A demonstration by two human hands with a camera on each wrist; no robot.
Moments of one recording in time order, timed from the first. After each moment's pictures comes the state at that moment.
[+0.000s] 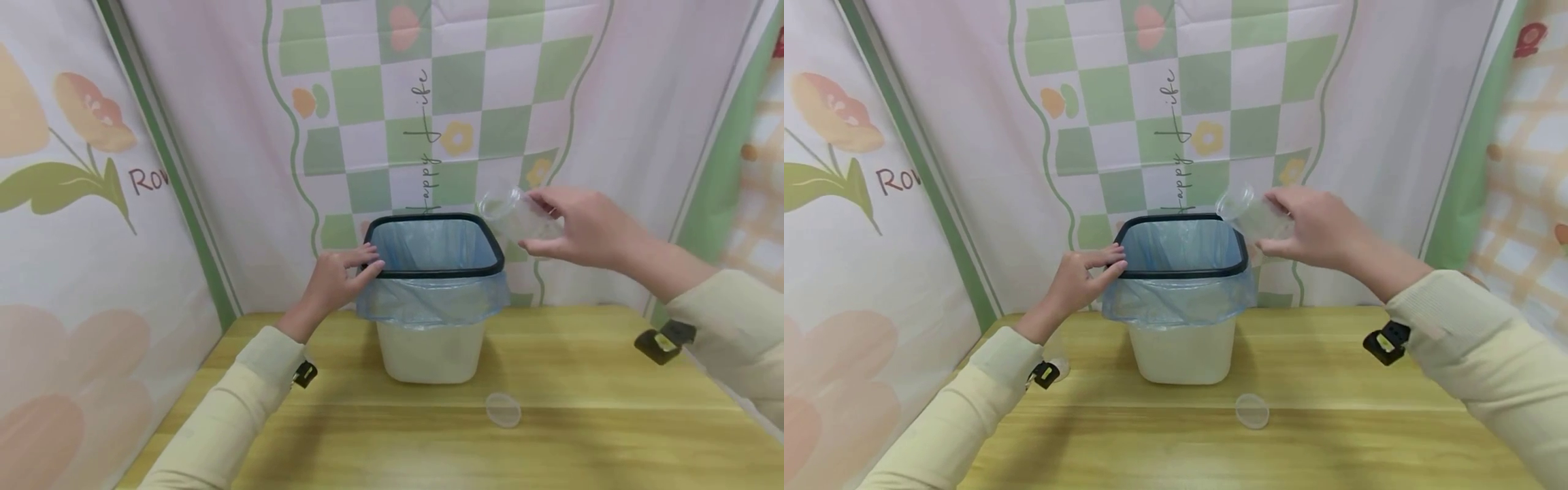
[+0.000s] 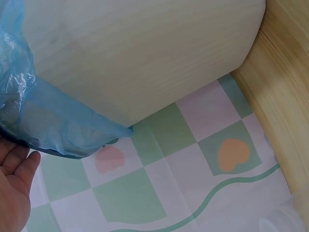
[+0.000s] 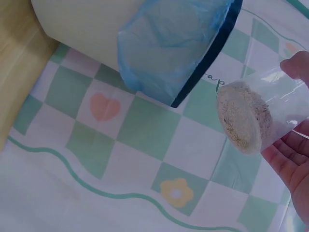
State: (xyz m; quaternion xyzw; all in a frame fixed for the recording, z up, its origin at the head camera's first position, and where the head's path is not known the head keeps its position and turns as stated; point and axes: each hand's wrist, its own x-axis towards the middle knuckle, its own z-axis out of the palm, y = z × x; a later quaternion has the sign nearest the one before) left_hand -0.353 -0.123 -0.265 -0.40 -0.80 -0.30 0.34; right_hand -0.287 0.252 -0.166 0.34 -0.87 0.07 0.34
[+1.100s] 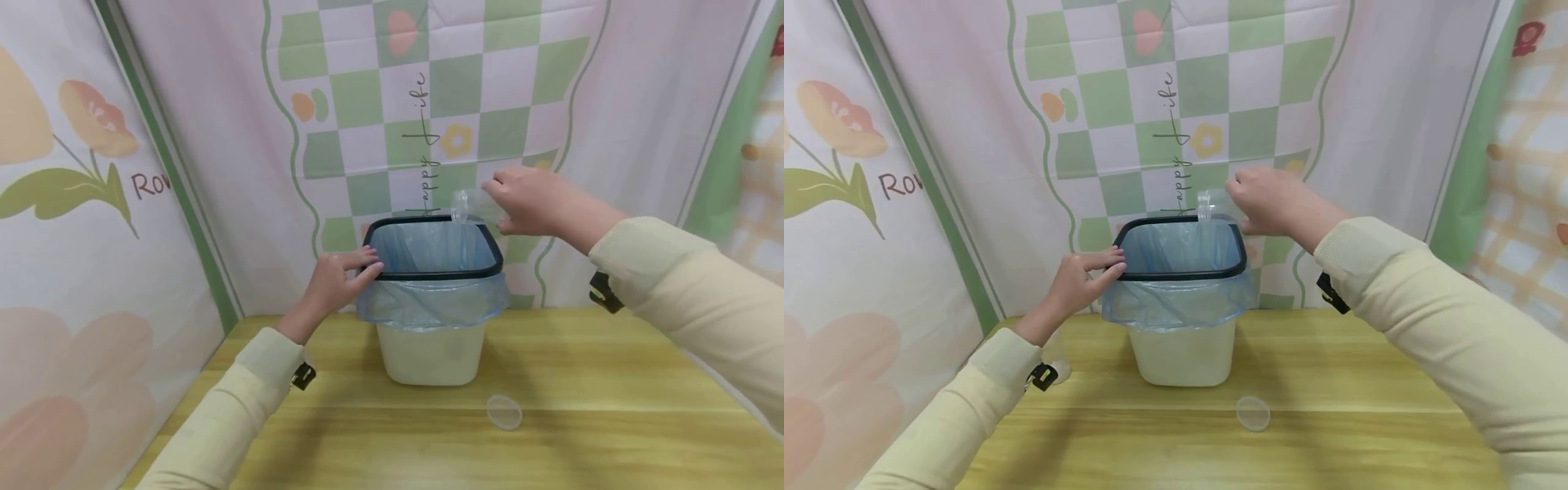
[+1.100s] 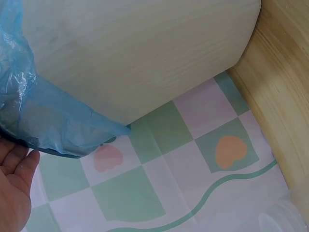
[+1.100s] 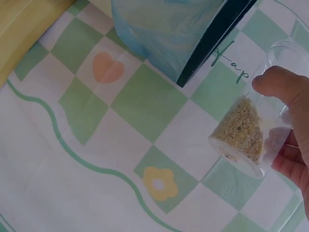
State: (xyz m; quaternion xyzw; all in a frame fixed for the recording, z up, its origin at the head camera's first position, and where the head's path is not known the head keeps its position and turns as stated) left_hand -0.352 -0.122 -0.265 -0.40 -0.80 -0.30 0.33; right_hand -0.332 0.215 -0.133 0.35 -0.88 -0.16 0.26
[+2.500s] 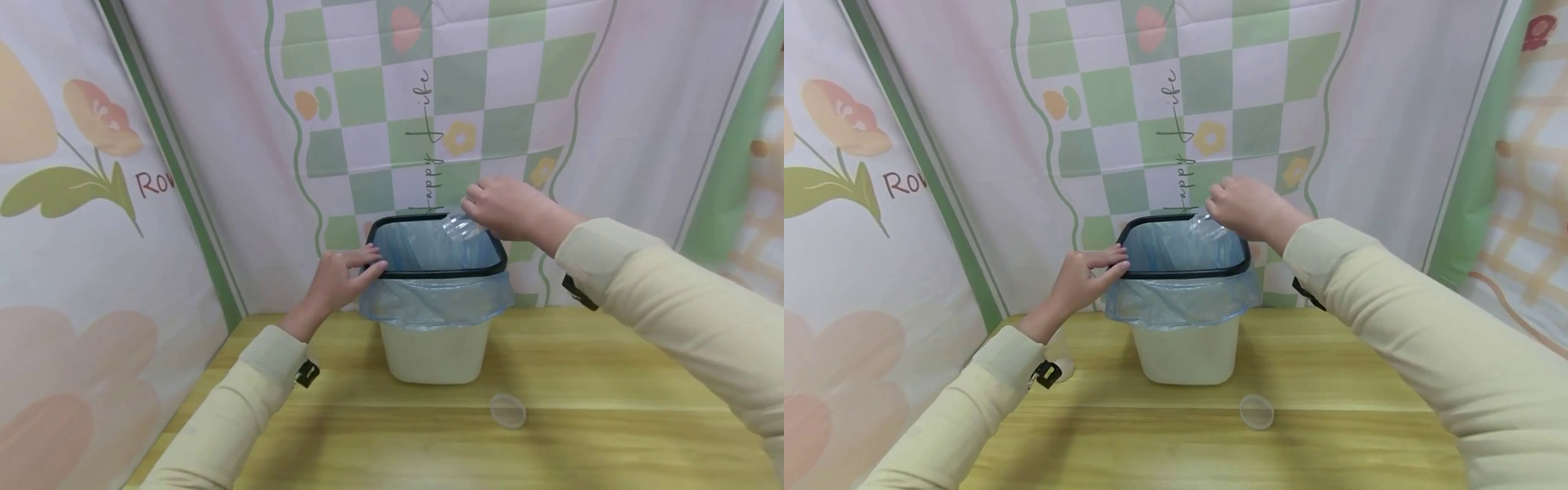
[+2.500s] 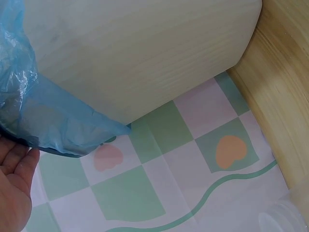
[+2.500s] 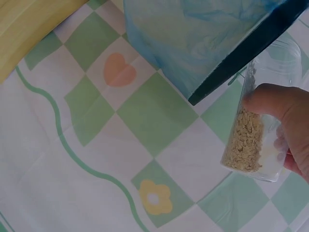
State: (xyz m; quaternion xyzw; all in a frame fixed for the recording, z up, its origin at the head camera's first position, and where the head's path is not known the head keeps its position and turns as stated) left_hand -0.352 -0.122 -0.263 -0.38 -0.81 -0.31 0.31; right_hand -0.356 0.187 -0.151 0.40 -0.80 -0.34 0.29
